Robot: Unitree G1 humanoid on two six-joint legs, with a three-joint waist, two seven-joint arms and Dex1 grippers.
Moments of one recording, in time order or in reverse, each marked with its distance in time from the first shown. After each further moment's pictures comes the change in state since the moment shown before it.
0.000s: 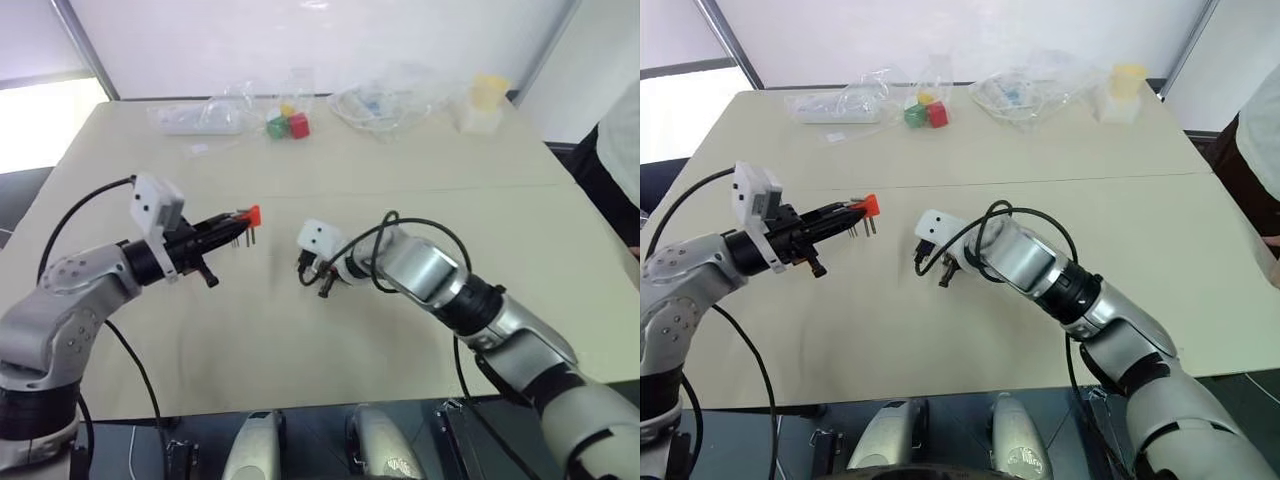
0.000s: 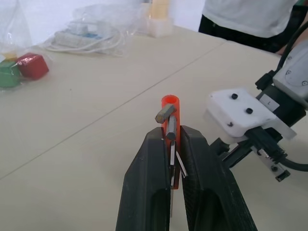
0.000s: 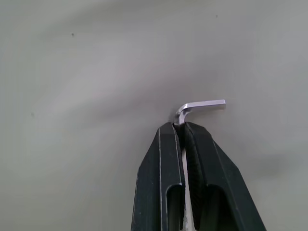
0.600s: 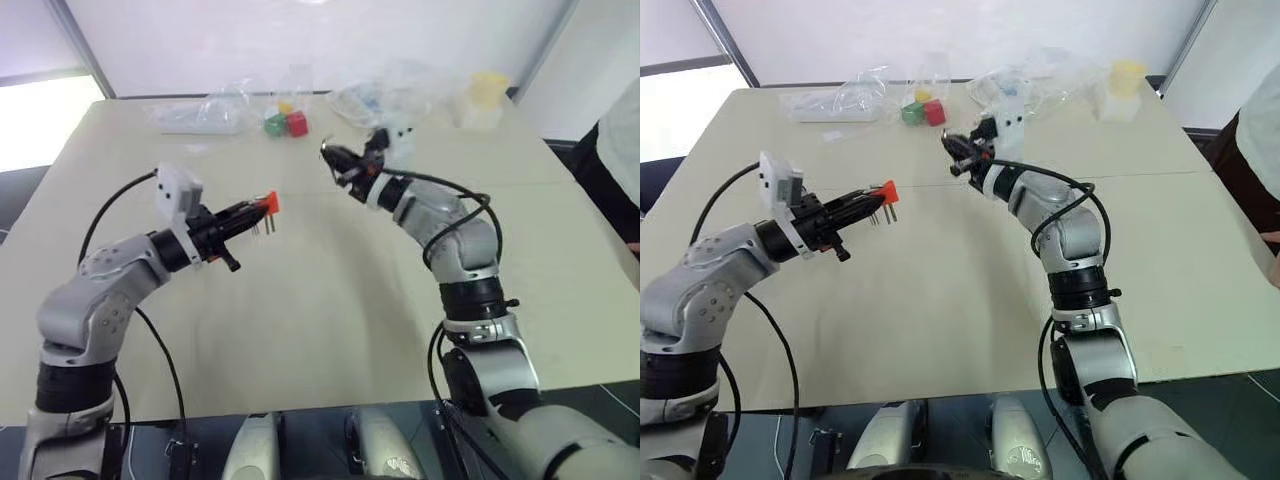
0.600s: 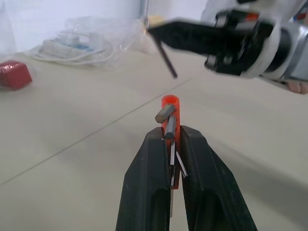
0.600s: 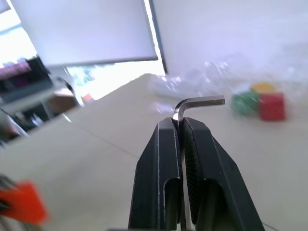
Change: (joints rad) left arm -0.130 -0.141 -0.092 0.121 0.048 -0.031 0.020; right arm 0.031 0.297 -0.686 0.113 0.299 -0.537 -0.083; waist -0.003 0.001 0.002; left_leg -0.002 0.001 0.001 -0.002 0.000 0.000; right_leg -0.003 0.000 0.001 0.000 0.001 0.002
